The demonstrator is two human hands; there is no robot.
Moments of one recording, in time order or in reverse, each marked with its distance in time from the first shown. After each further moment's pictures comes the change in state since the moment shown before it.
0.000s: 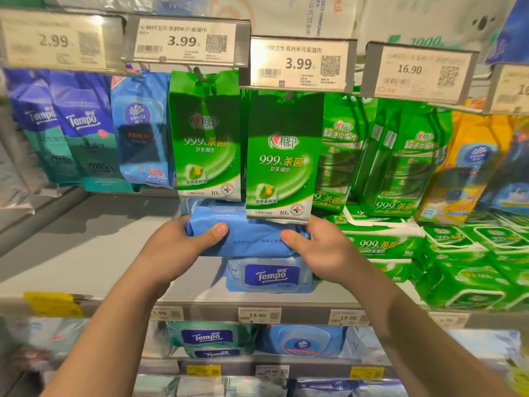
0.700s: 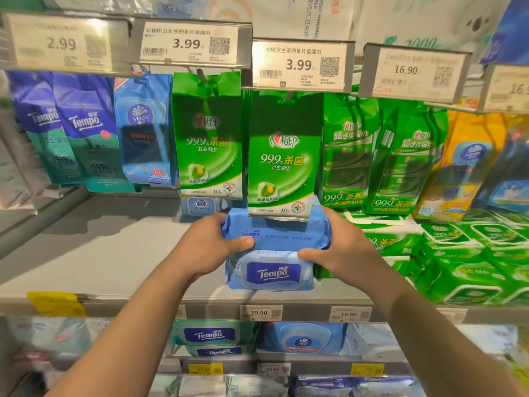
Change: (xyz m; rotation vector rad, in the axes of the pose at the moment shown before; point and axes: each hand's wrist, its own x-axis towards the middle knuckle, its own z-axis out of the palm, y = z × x) left_hand 0.023 -0.002 0.024 0.312 -0.137 0.040; right_hand -0.014 0.027 -0.016 -0.118 0.127 0.075
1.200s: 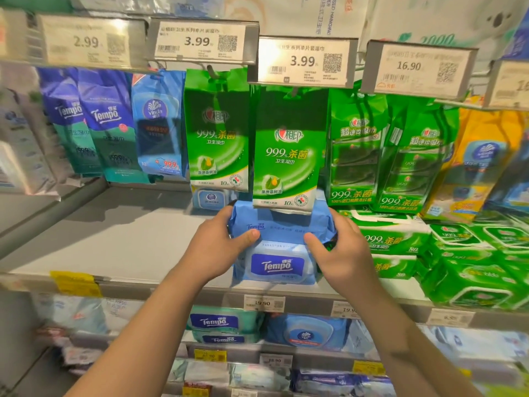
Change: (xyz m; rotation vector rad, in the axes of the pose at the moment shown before) left_hand -0.026 0.002 0.017 0.029 0.168 0.062; right_hand -0.014 0.014 0.034 0.118 0.305 -0.138
